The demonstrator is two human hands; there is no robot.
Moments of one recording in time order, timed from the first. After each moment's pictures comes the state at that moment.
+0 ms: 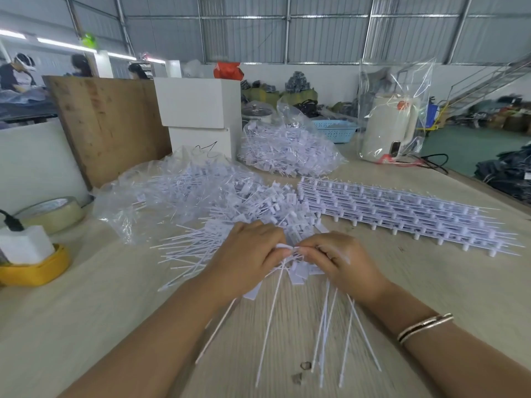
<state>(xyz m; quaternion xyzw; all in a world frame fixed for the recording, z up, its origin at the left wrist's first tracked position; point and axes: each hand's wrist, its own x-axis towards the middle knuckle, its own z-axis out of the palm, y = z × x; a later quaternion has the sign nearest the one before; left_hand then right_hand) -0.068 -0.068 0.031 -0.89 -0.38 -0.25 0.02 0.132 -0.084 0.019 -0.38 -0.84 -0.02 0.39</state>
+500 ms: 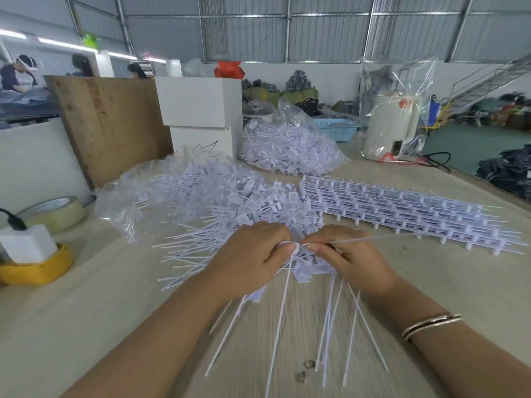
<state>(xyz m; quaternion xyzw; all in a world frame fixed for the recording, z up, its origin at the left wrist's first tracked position) -0.066 -0.077 0.040 -0.89 -0.34 -0.29 -0.04 0.140 -0.080 0.020 -0.34 -0.83 0.03 0.43</state>
